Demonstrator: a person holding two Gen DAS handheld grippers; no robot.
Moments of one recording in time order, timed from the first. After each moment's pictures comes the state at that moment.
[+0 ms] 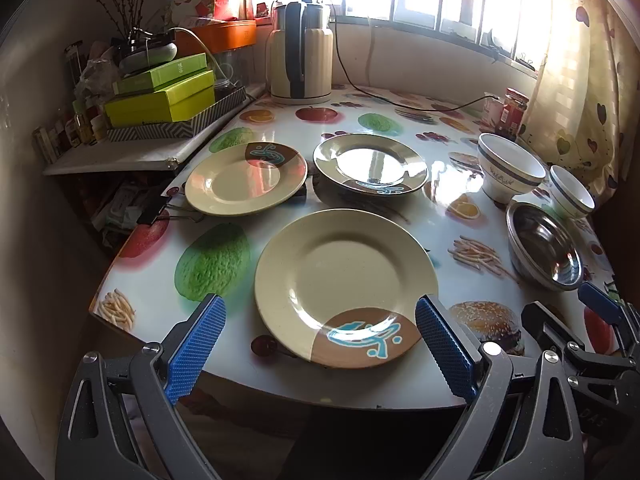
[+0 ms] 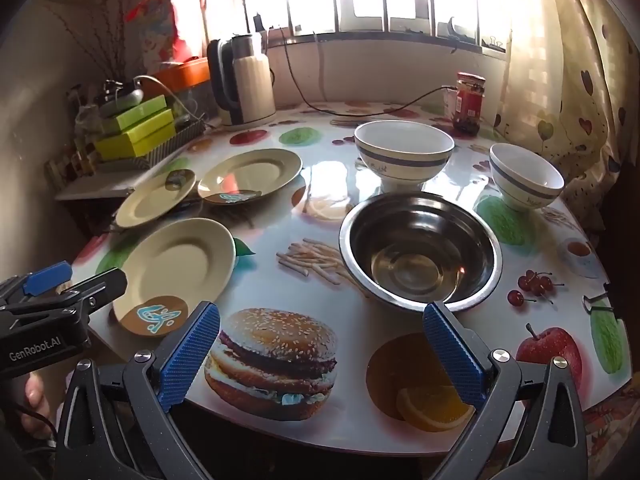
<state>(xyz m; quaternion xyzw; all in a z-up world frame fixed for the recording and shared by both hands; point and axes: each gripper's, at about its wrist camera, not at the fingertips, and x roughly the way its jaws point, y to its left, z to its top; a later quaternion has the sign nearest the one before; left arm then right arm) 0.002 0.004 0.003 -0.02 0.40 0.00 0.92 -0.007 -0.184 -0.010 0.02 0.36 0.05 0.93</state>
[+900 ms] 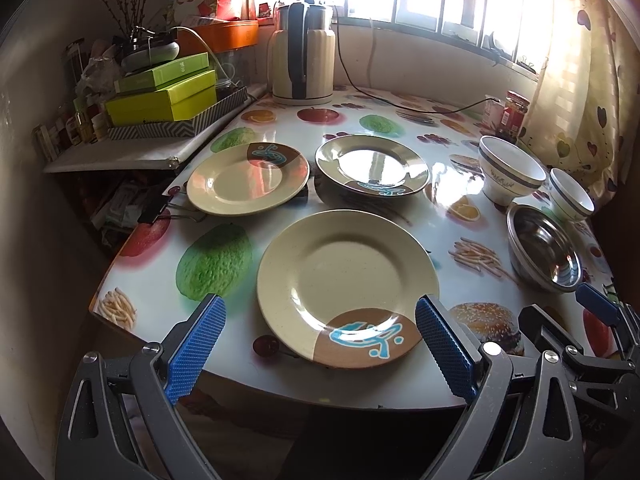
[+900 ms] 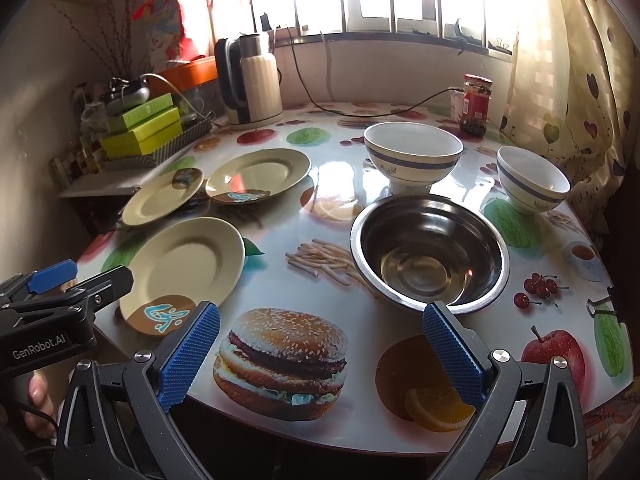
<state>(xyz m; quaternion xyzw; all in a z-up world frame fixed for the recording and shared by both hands) 0.001 0.006 0.004 -0.02 0.40 0.00 0.92 -0.008 -0.180 -0.009 0.02 0.36 0.06 0.93</state>
